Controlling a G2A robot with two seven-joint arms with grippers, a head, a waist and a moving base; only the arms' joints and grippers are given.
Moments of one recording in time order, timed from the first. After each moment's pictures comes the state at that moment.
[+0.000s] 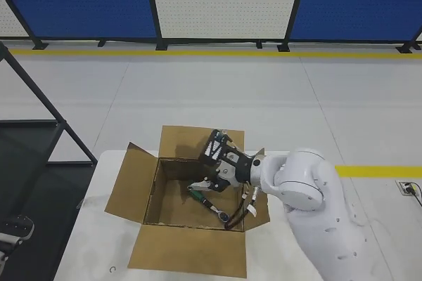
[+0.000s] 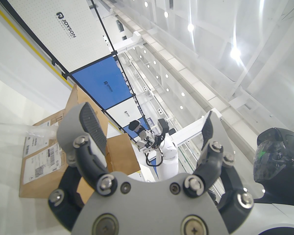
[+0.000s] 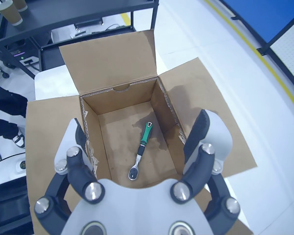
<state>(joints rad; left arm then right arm) 1.76 -1.18 -2.23 -1.98 -0.66 -0.47 -0.61 -0.61 -1.47 1.26 -1.69 -0.90 -0.67 1.07</state>
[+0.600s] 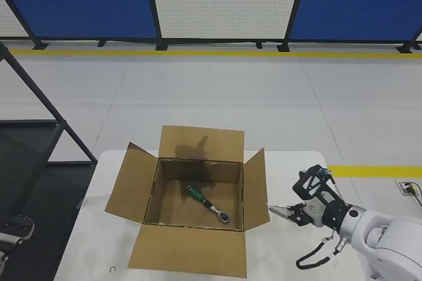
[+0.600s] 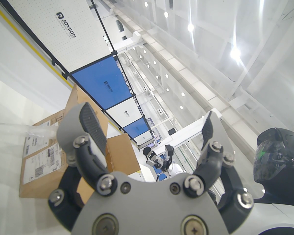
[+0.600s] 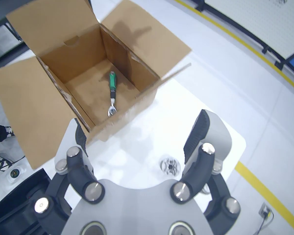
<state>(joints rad) 1.76 -1.18 -2.23 -1.98 -0.66 -0.47 -0.61 -1.09 -1.36 1.67 -2.12 -0.94 -0.60 1.22</state>
